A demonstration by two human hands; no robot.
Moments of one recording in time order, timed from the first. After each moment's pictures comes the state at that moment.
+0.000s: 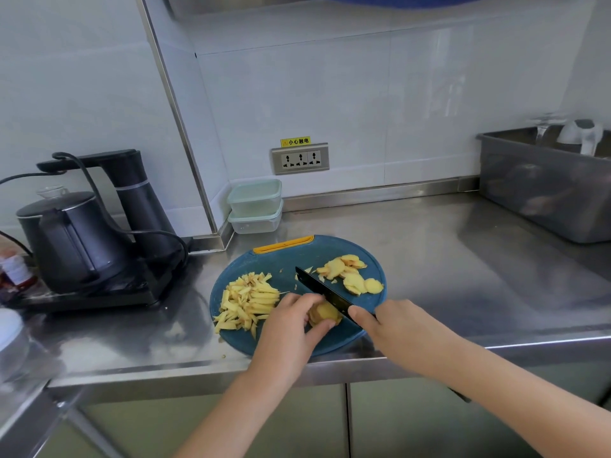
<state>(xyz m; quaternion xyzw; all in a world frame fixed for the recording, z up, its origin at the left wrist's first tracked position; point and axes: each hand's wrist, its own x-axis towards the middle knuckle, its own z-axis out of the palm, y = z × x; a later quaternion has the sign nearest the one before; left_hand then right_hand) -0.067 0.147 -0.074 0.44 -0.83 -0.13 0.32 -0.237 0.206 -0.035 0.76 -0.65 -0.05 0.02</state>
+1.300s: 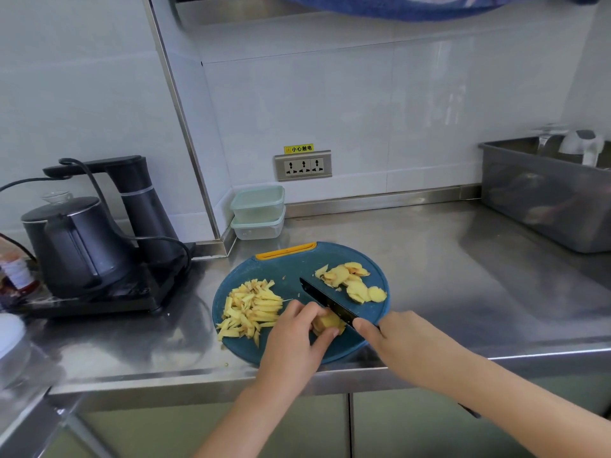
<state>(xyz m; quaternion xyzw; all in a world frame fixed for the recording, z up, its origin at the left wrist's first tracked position) -0.070 0.145 -0.084 0.43 -0.82 -0.13 0.35 -0.235 0.209 -0.038 0.69 -0.71 0.04 -0.11</state>
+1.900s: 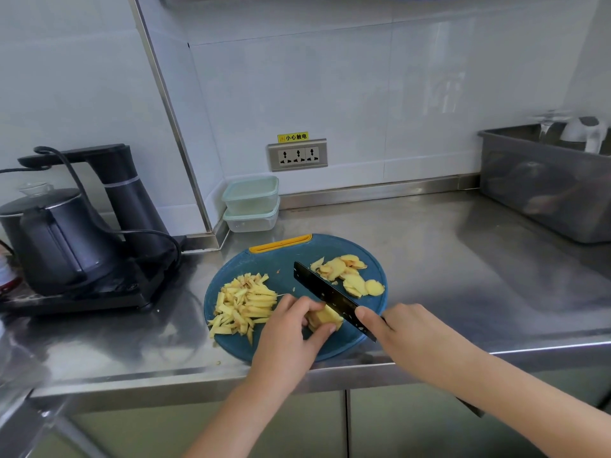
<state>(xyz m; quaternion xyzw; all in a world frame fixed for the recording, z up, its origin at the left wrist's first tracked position) -0.069 0.144 -0.082 0.44 -0.81 -0.16 0.35 -0.240 0.214 -0.033 0.65 -0.73 0.13 -0.17</state>
